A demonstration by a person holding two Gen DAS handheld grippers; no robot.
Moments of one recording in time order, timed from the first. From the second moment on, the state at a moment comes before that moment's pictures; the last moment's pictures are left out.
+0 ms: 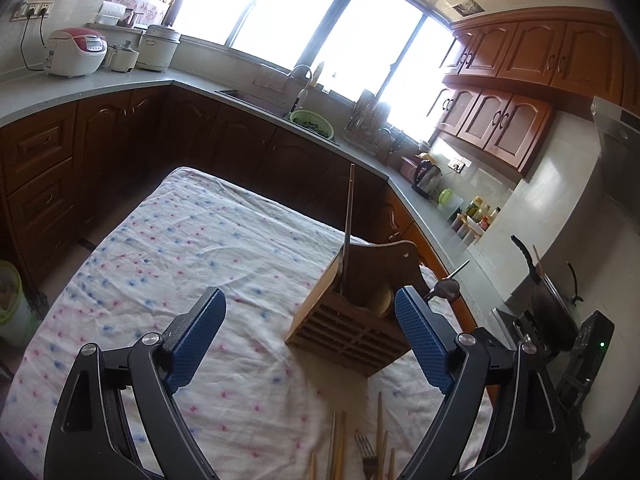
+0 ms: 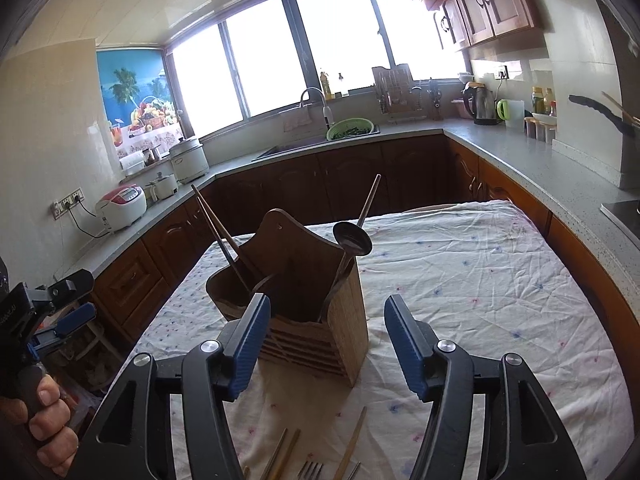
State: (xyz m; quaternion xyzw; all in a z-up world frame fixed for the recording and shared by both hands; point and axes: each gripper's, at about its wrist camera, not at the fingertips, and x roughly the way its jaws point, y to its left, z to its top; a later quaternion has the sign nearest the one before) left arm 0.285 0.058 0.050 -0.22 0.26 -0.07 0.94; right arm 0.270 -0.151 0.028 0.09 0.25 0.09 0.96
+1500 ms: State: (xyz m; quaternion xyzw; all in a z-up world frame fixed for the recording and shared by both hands) left arm 0.198 0.016 -0.036 -0.11 0.42 -0.08 0.90; right arm 0.125 -0.190 -0.032 0.14 0.28 0.05 0.95
